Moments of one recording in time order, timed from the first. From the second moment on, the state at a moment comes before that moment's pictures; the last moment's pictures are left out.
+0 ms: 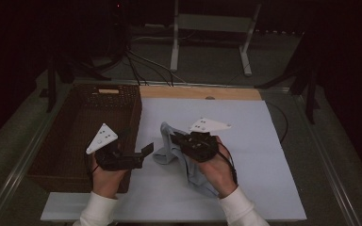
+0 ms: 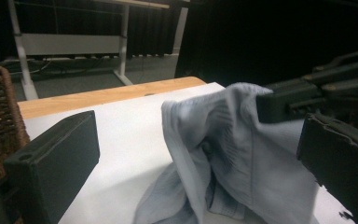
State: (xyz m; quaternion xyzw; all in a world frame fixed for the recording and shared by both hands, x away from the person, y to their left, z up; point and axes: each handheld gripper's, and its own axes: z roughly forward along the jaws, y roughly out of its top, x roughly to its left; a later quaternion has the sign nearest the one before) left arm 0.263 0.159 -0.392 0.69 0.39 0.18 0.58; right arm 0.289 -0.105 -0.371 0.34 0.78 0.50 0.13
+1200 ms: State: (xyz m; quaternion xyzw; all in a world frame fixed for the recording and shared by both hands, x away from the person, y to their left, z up) left arm 0.261 0.139 -0.397 0.72 0.36 0.17 0.57; right arm 0.313 -0.191 -0.372 0.44 0.73 0.48 0.20
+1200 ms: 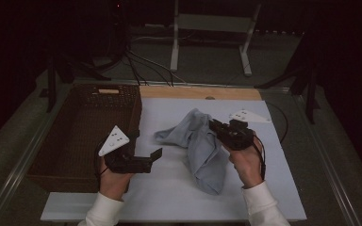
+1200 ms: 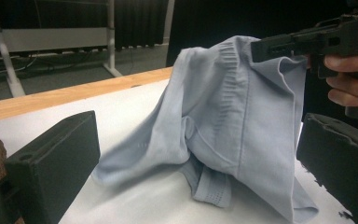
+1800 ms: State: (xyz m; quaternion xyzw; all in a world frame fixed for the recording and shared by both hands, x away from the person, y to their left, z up) left arm 0.262 0.141 -0.397 0.71 0.37 0.17 0.57; right arm 0.301 -0.266 -0.399 0.51 0.70 0.45 0.23
